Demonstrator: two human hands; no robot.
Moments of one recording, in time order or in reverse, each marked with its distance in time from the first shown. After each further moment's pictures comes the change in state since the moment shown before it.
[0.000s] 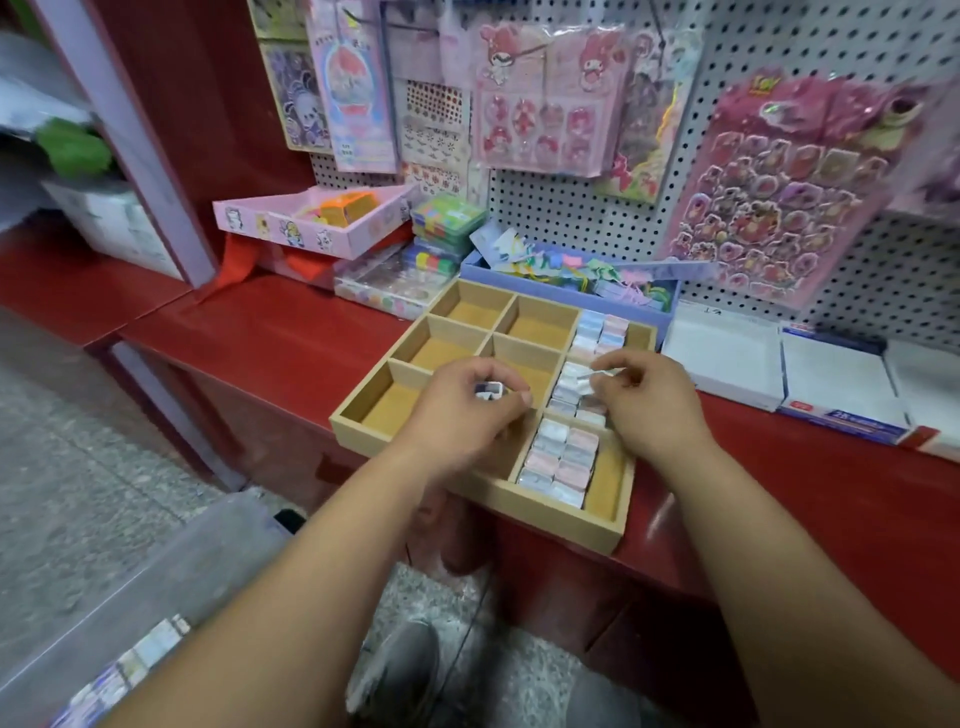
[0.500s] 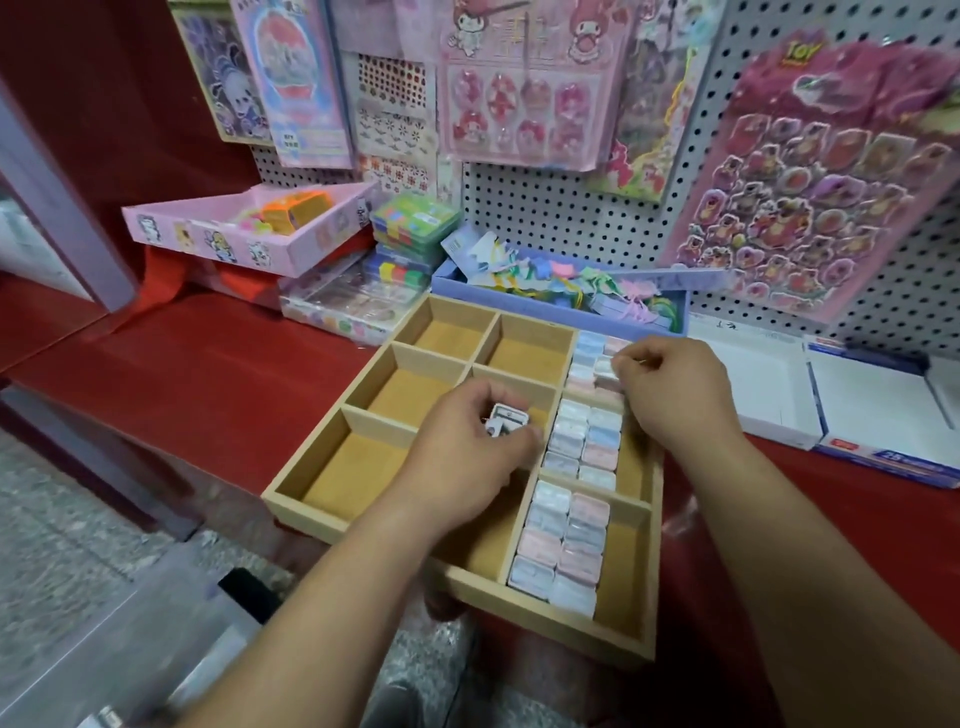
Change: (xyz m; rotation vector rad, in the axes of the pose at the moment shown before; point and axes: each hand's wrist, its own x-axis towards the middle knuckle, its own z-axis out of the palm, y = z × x) left_hand 0.068 -0.033 0.025 -0.088 -0.032 0.006; right_hand 0.085 0.015 0.000 -0.240 0.124 0.076
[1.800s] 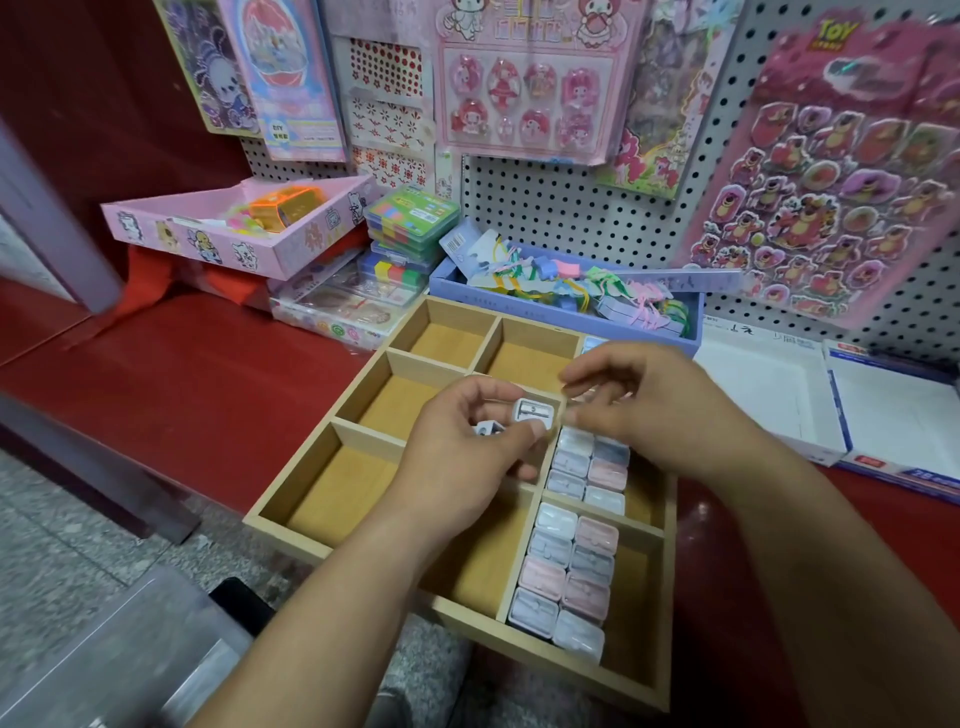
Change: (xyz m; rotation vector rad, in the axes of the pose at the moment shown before) left_hand 0.009 0.015 0.002 -0.271 -0.005 -0.115; right_hand -0.007 -0.020 -0.008 0.255 -0.447 -0.198
